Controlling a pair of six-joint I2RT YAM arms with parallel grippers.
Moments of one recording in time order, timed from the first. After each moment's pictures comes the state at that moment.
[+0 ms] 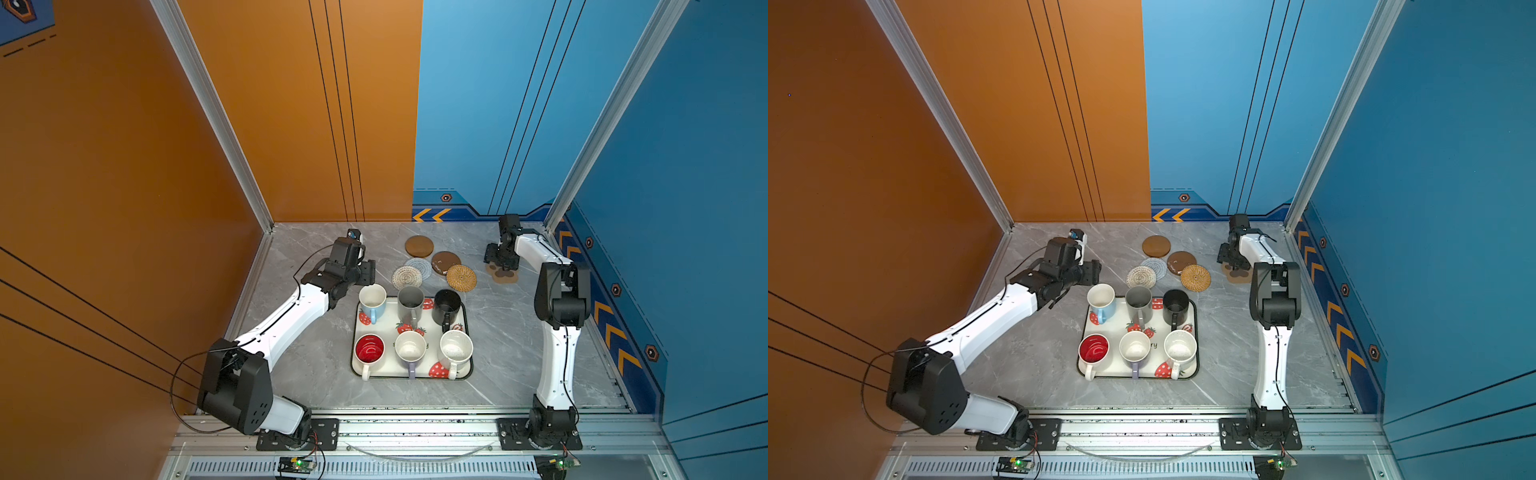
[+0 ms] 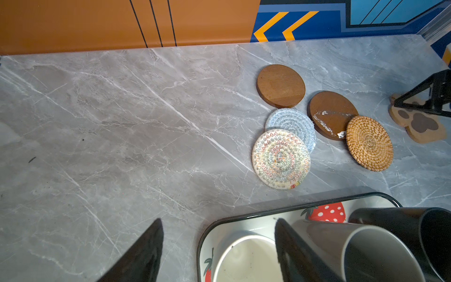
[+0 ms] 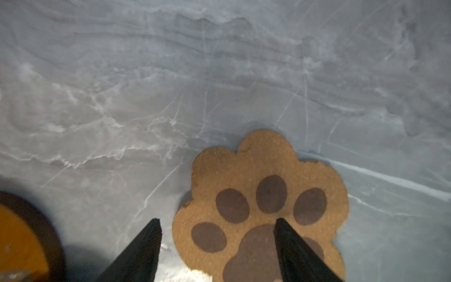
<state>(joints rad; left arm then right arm) -0.40 1.44 1.12 -0.36 -0.13 -0.24 0.01 2.24 1.83 -0.72 0.05 0.32</state>
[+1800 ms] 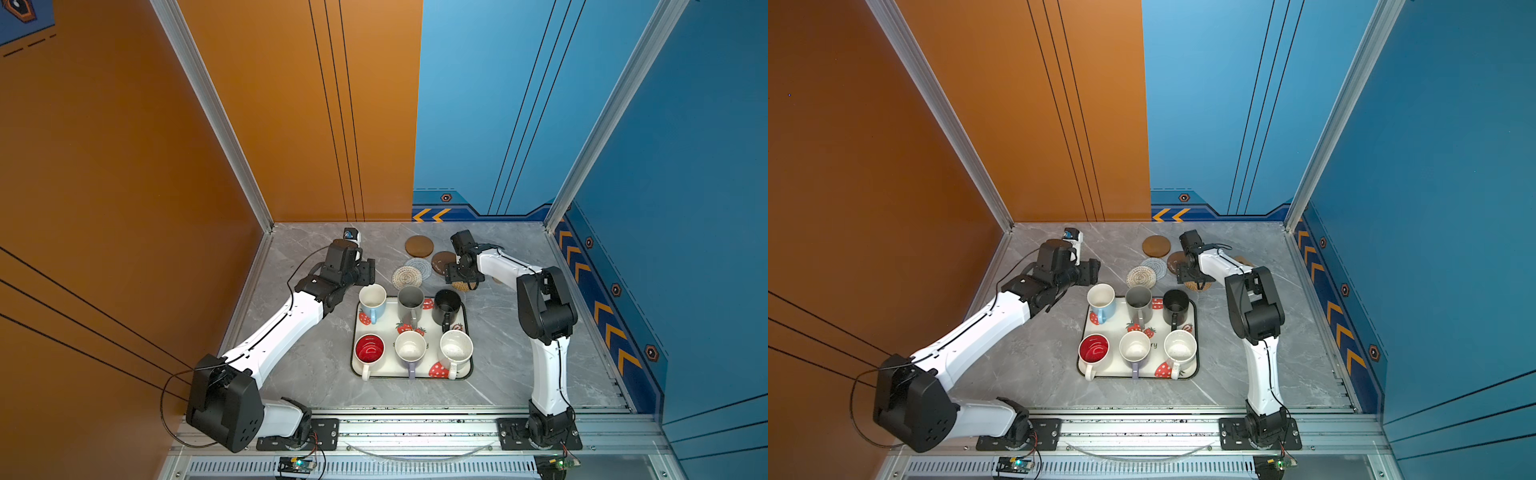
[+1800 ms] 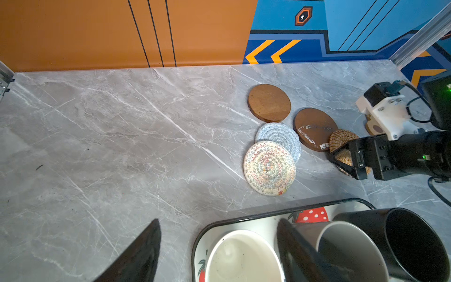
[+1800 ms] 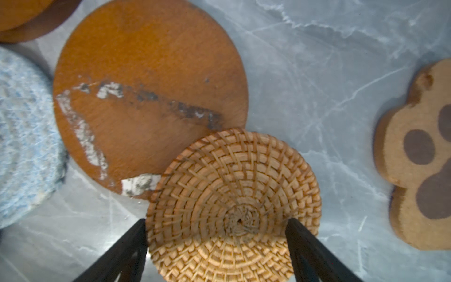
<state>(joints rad) -0.42 1.36 1.08 -0.33 -0.15 -0.25 0.31 2.14 1.59 -0.63 0.15 0.25</state>
